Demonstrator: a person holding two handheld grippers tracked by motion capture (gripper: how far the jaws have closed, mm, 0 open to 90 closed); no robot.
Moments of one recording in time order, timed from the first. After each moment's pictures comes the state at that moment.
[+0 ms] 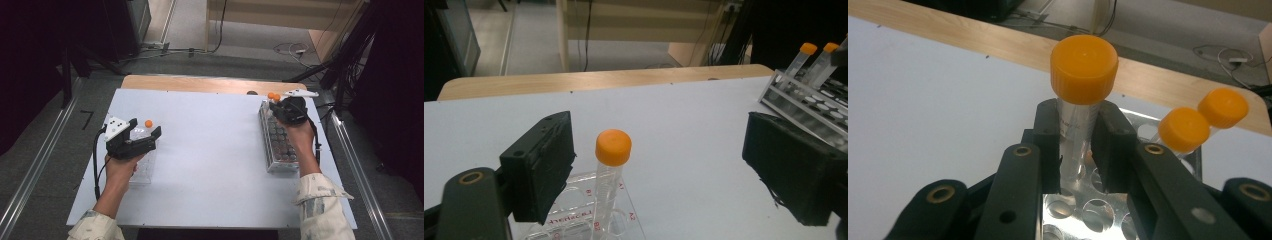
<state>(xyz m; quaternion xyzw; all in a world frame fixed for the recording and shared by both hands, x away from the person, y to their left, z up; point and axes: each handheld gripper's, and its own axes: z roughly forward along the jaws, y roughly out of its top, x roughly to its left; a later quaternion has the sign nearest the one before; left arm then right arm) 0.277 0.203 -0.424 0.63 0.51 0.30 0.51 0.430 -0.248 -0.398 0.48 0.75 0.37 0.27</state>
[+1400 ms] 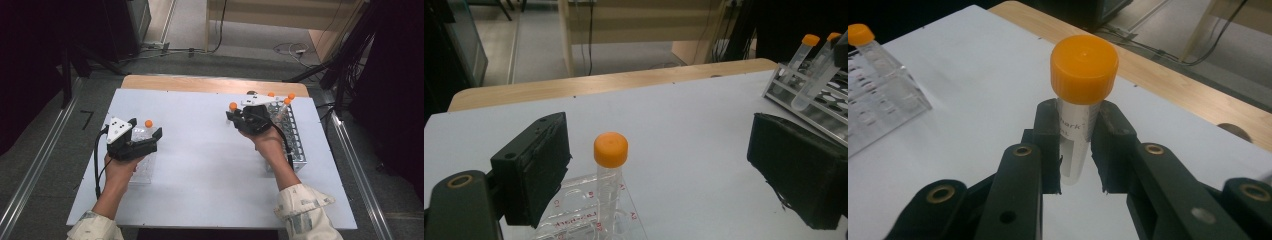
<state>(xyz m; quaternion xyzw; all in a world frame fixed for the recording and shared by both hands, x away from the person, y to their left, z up) 0.272 0.199 -0.420 0.64 0.50 0.31 0.50 0.375 -0.141 -0.382 0.34 0.82 0.42 0.20</state>
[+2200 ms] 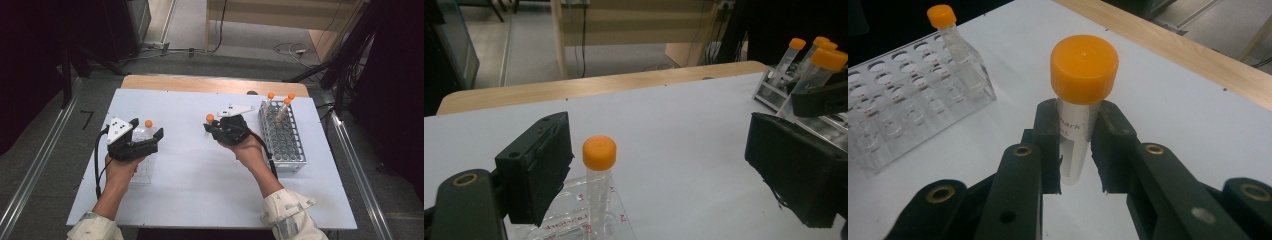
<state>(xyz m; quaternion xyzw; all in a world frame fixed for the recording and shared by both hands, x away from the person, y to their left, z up) 0.271 0.195 -0.418 0.64 0.49 0.30 0.51 0.357 -0.093 -0.403 0.30 0.84 0.43 0.15</state>
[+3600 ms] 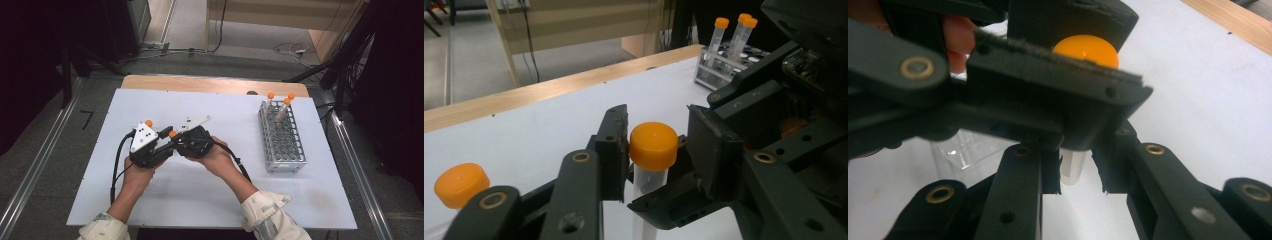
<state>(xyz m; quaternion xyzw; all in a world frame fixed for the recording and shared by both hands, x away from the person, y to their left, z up) 0.265 0.150 -0.420 0.70 0.41 0.28 0.52 0.327 -0.011 -0.417 0.21 0.88 0.41 0.09</state>
